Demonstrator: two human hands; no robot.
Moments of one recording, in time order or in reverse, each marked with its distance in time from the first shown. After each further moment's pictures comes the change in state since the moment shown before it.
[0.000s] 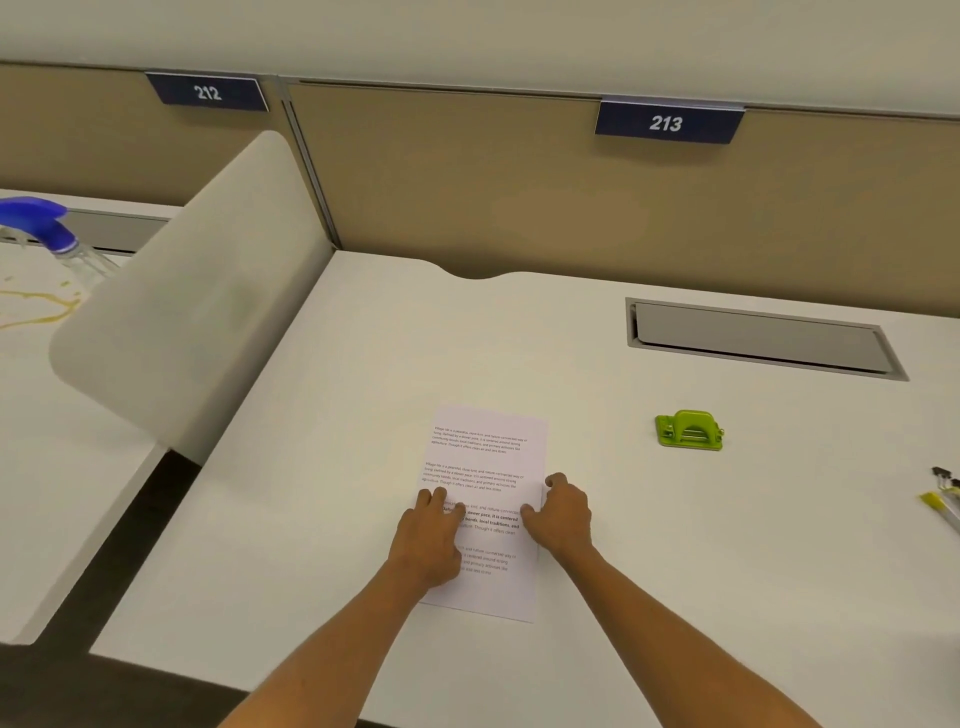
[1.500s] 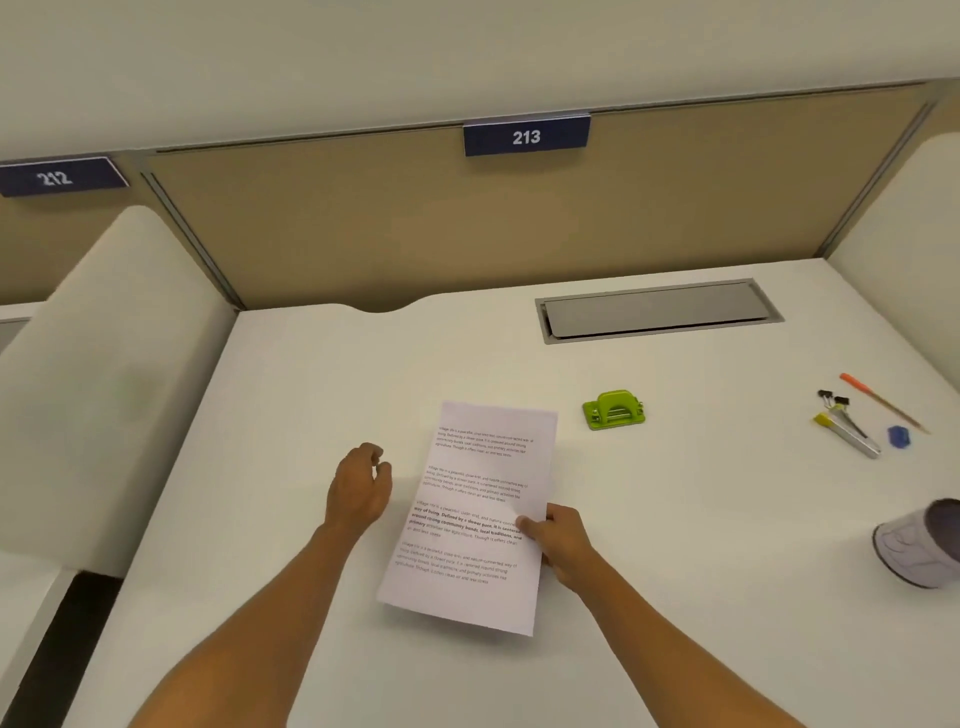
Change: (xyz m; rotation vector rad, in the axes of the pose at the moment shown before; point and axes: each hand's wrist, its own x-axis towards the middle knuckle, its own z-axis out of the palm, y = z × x) left_hand 0.067 -0.018 -0.082 -0.656 0.354 -0.130; right_hand -0.012 0.055 -0.025 0.964 -0.084 0.300
